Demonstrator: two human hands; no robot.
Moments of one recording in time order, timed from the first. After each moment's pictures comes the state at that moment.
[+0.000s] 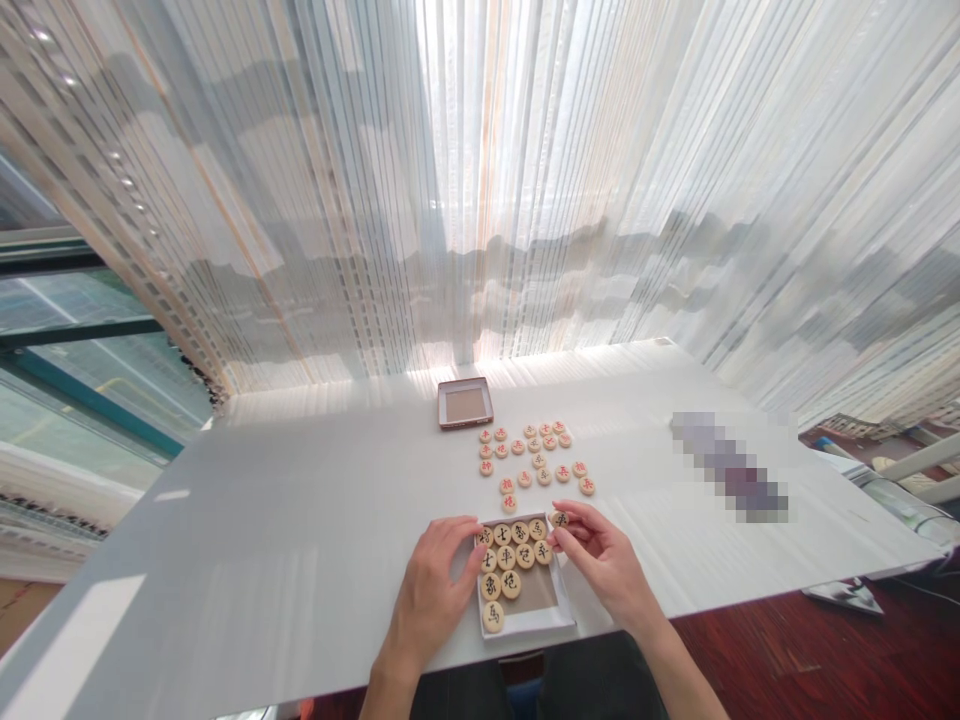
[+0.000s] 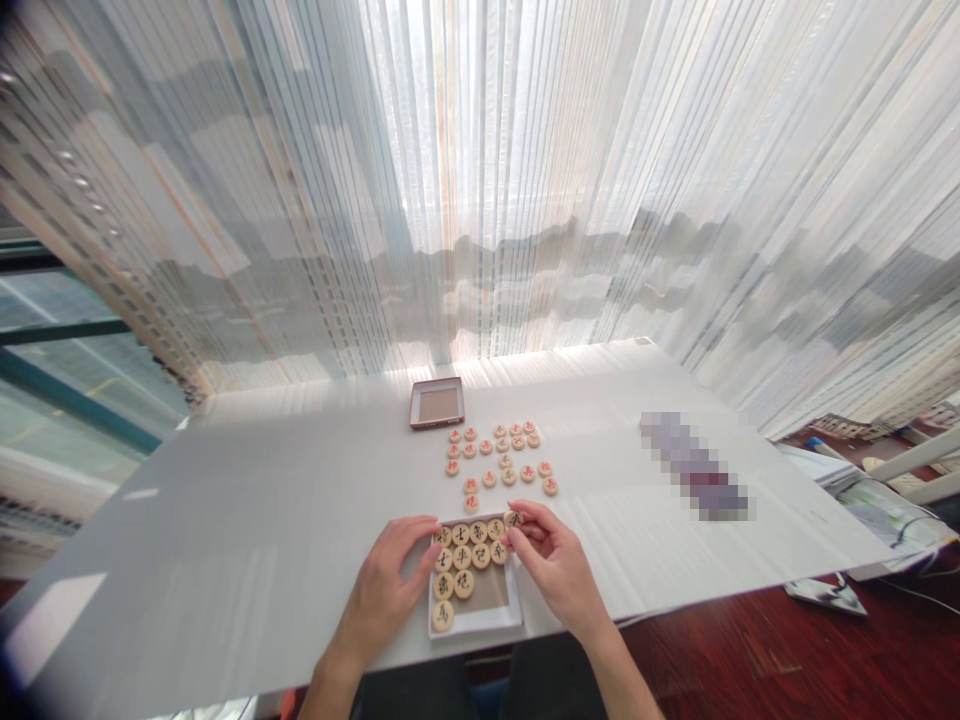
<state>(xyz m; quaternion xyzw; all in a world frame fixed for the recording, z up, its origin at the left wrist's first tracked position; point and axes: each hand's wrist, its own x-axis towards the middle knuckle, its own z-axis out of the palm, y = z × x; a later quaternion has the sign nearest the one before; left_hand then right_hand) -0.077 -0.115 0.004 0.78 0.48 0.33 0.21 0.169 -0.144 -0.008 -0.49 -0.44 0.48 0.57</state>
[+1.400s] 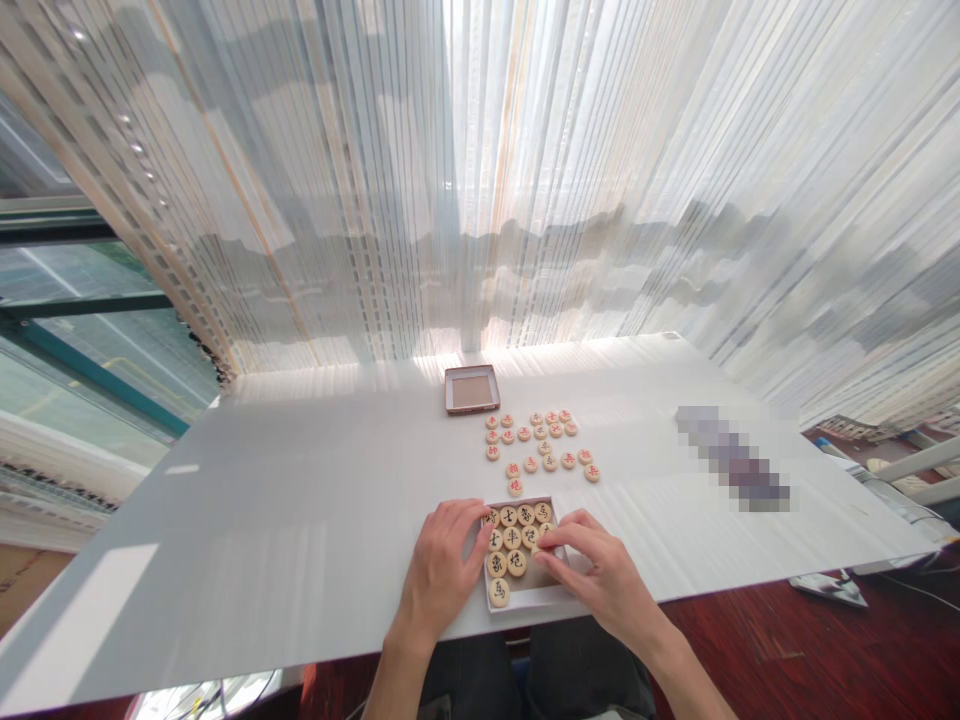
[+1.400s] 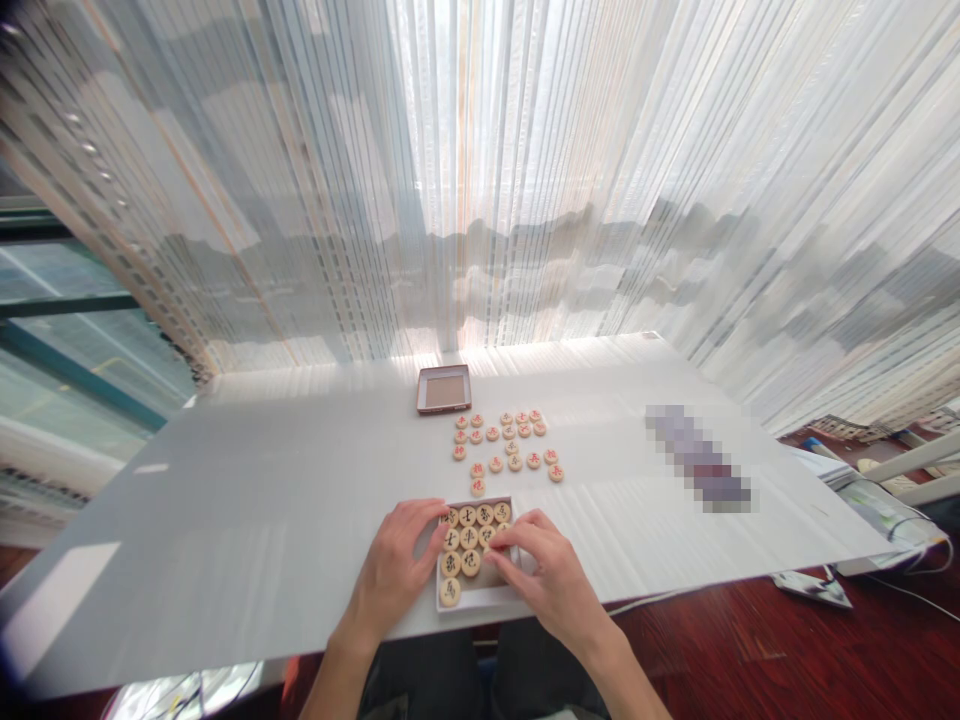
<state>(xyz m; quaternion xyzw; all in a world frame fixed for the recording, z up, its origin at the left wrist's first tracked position) -0.078 -0.115 -0.005 0.82 0.46 0.32 0.14 0.157 -0.166 0.011 -0.52 -0.69 0.30 0.40</state>
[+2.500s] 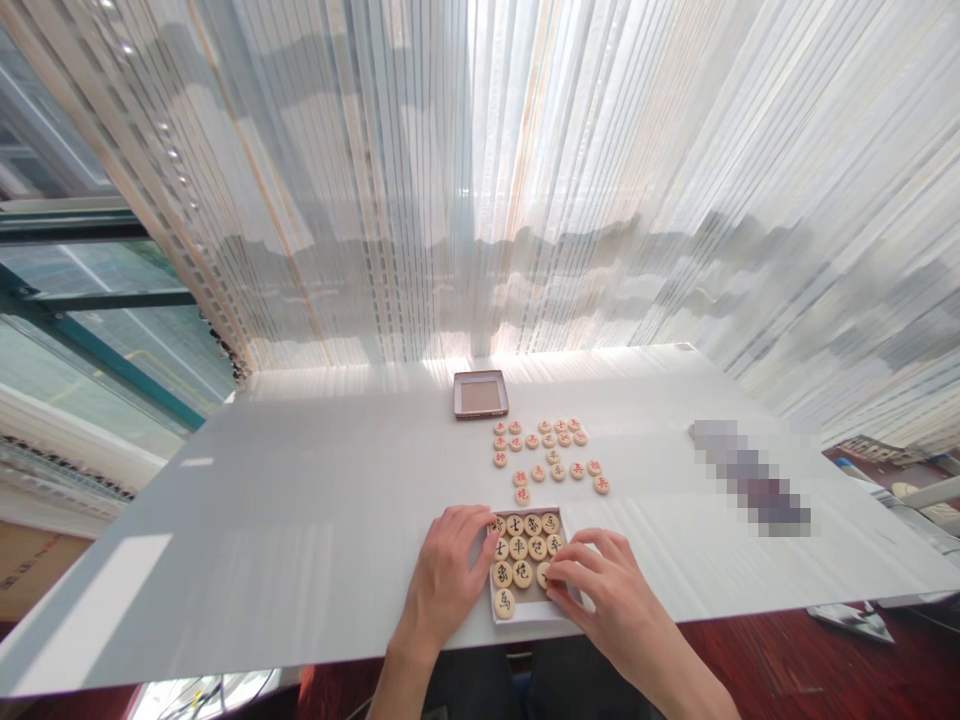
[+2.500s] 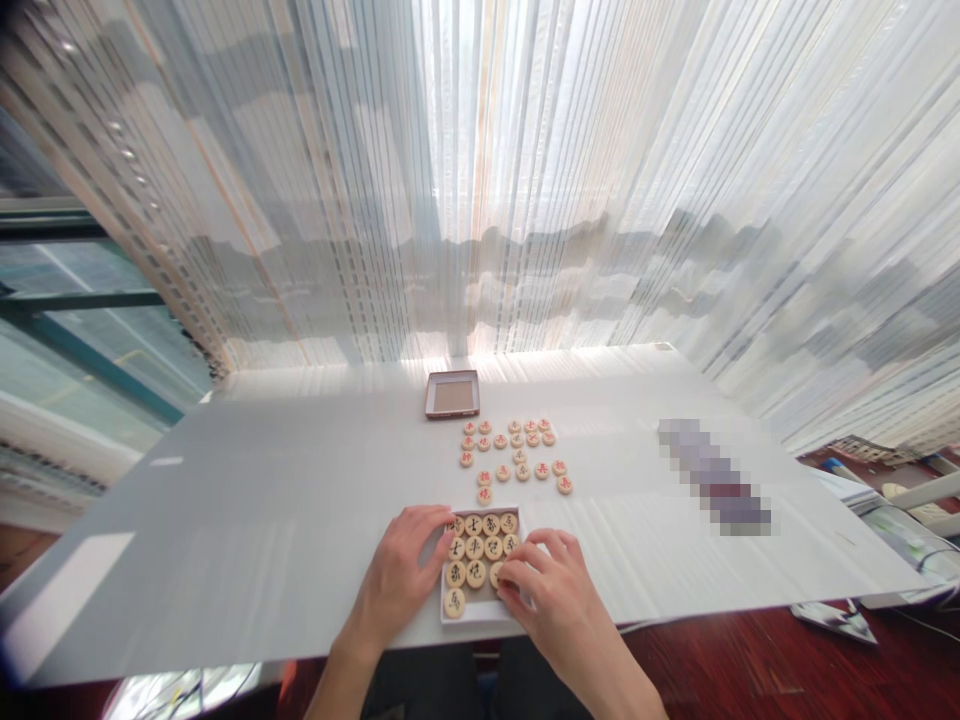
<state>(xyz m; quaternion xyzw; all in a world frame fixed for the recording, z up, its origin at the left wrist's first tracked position) -0.076 -0.116 -0.002 0.81 0.46 0.32 0.15 0.159 -0.170 0.016 -0.50 -0.83 0.07 0.25</state>
